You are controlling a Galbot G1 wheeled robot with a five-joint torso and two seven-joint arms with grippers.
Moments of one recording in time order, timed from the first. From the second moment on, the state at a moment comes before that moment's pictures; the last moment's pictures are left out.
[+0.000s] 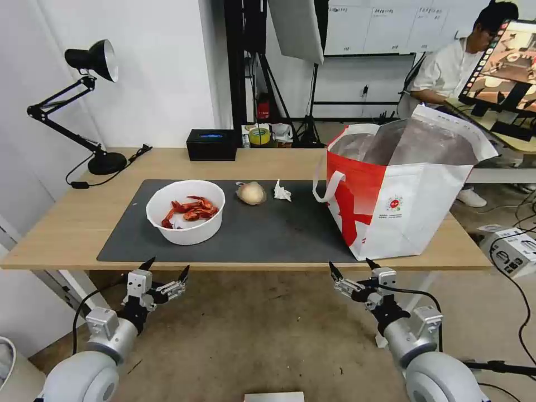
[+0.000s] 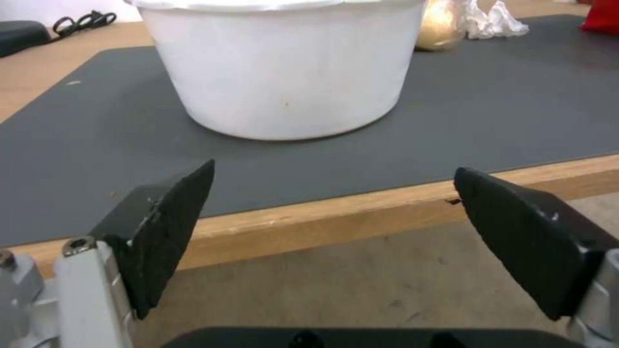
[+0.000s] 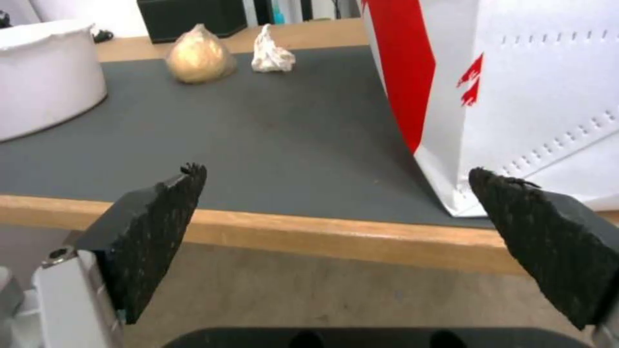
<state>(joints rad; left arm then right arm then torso) 1.62 -0.96 -0.59 -2.06 -0.50 0.07 -0.01 -1.57 1.00 0.39 2.18 0.56 -0.14 0.19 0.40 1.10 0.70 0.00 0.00</state>
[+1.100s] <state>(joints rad) 1.63 -0.98 -0.59 -2.07 -0.49 0.07 -0.01 -1.53 1.00 0.35 2.19 0.57 -0.19 0.19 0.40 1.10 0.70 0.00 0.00</state>
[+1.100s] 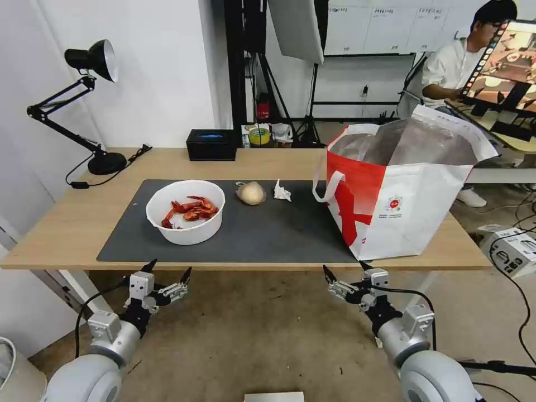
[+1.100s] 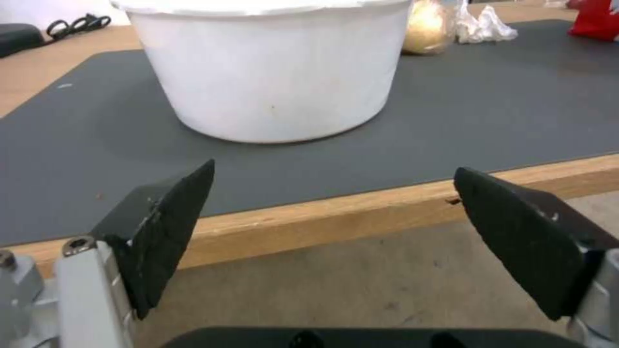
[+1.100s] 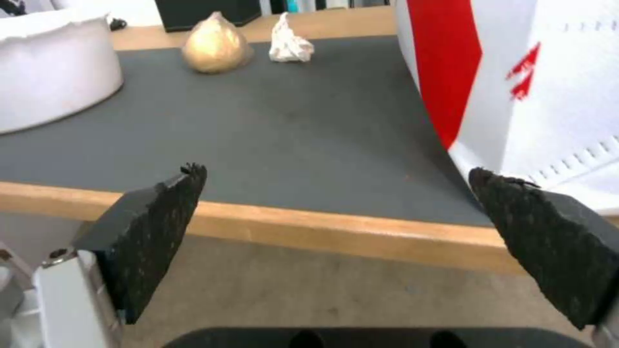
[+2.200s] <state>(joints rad) 1.62 -1.00 -0.57 -2.07 -0.48 0.07 -0.01 -0.82 0.89 -0.11 2.02 0.75 -0.25 0.24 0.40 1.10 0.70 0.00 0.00</state>
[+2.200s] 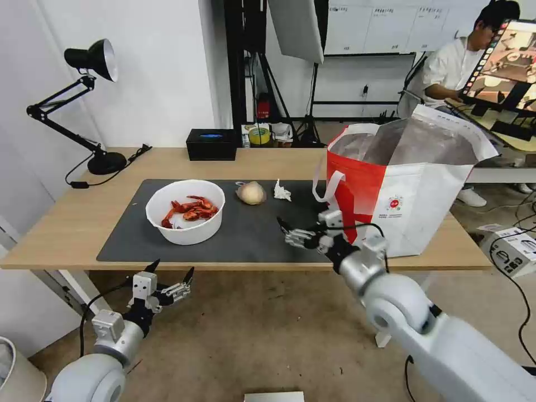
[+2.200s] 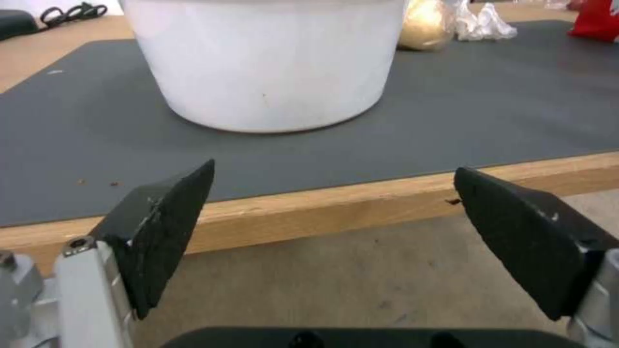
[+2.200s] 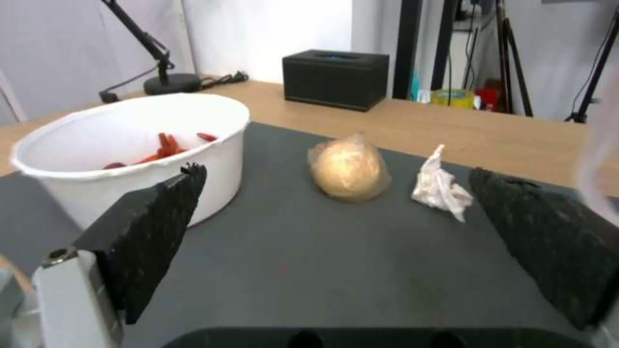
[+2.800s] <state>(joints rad) 1.61 -1.05 -0.58 -2.03 -0.46 0.06 -0.01 -0.45 1.19 -0.35 1.65 0.84 -0.34 0.60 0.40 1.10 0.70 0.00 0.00</state>
